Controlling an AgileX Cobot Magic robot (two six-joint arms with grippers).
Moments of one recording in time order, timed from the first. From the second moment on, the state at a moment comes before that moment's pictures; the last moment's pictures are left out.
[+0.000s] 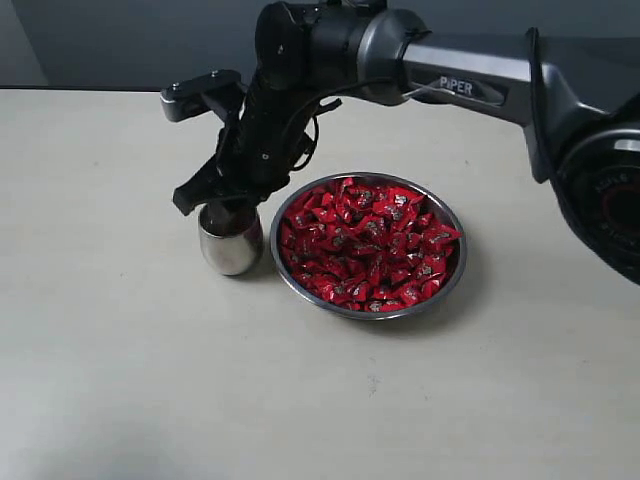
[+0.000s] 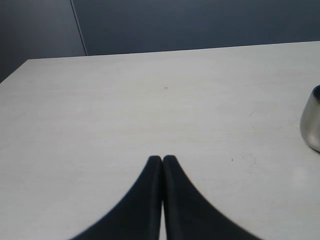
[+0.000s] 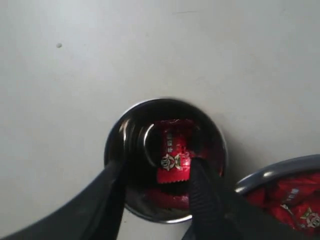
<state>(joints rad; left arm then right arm) 0.17 0.00 0.00 0.03 0.34 0.03 0.85 2.25 -1.88 0.29 0.94 -0.27</state>
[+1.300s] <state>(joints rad) 0.17 0.00 0.00 0.03 0.34 0.03 0.49 1.86 -1.22 0.32 0.66 -0.21</state>
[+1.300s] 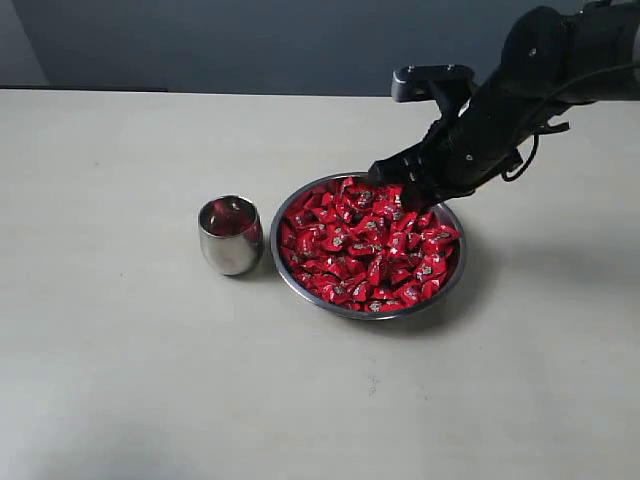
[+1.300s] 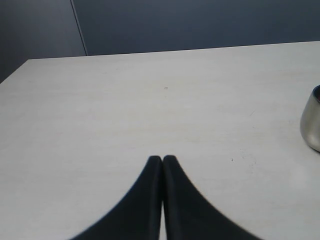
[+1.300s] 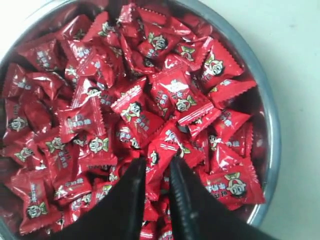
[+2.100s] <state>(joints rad) 0.17 0.00 0.00 0.03 0.34 0.03 0.49 1.98 -1.22 0.42 0.68 -0.15</state>
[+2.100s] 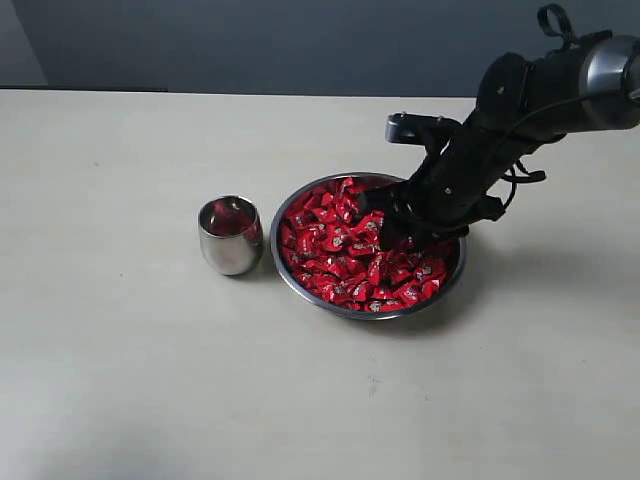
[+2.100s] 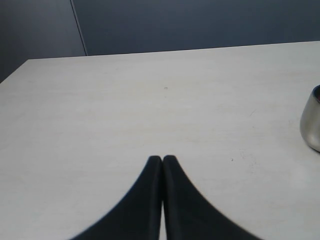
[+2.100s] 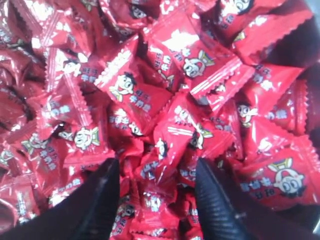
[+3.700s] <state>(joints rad) 0.17 0.00 0.00 0.03 0.34 0.03 0.49 2.03 -1.22 0.42 0.60 -0.16</state>
